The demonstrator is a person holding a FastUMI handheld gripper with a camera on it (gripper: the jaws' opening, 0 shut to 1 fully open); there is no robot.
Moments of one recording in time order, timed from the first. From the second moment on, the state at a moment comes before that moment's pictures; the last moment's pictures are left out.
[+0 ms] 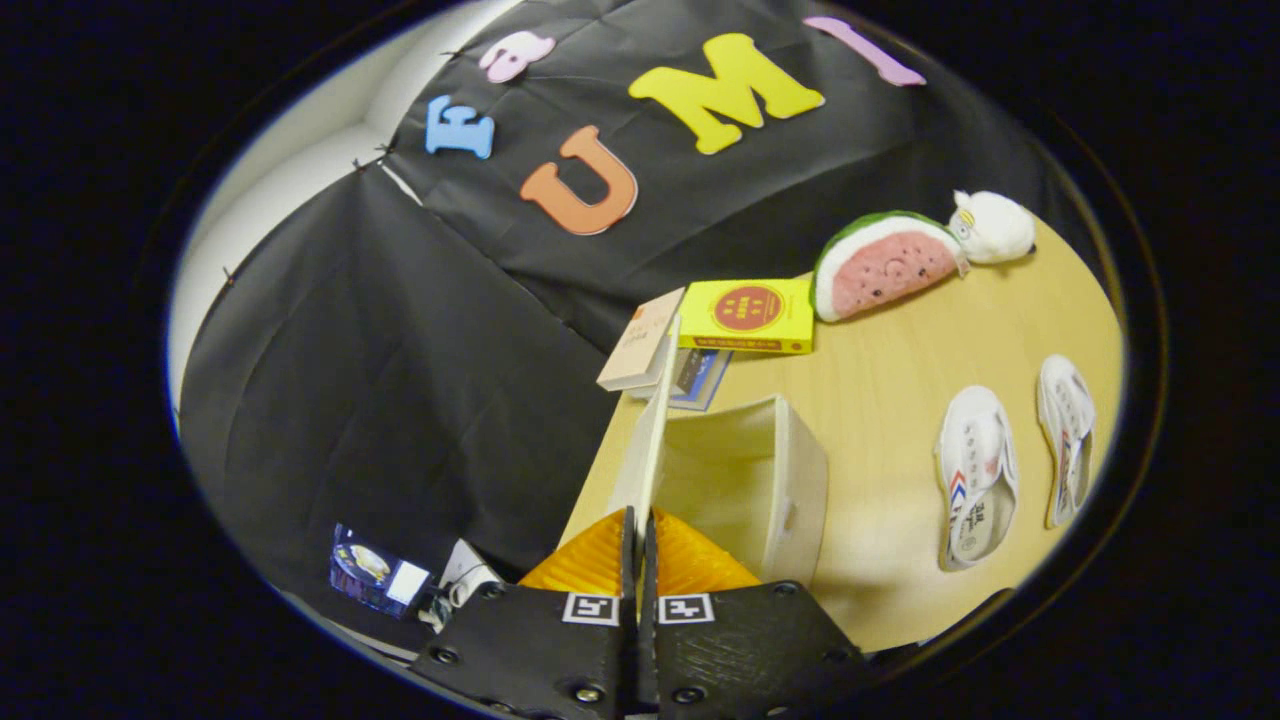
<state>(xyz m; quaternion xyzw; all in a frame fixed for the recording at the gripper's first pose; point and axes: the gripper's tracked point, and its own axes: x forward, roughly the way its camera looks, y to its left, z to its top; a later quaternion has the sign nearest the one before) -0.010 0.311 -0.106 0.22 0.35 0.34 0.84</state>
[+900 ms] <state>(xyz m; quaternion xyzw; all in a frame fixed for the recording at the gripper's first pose) -0.052 0.509 -0.053 0.07 0.25 0.43 0.87</state>
